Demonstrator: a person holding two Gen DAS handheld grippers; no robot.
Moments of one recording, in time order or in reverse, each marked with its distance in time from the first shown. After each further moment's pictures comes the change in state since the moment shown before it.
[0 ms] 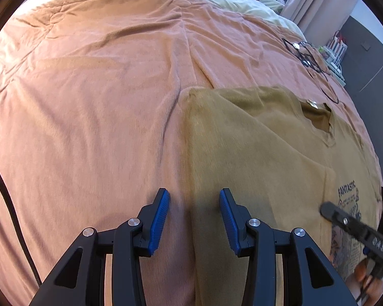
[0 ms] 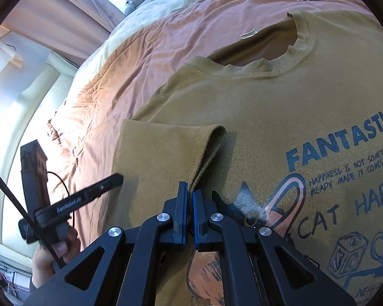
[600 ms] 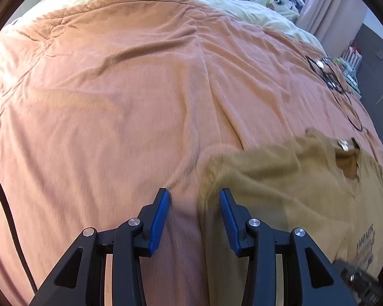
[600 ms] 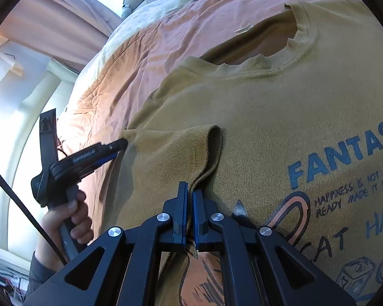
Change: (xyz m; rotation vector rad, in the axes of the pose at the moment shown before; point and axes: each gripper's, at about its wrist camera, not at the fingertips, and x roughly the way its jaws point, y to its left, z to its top) left arm 0.036 0.010 0.064 -0.027 -0.063 0.083; right arm 0.012 -0.019 0.004 0.038 -0.003 0.033
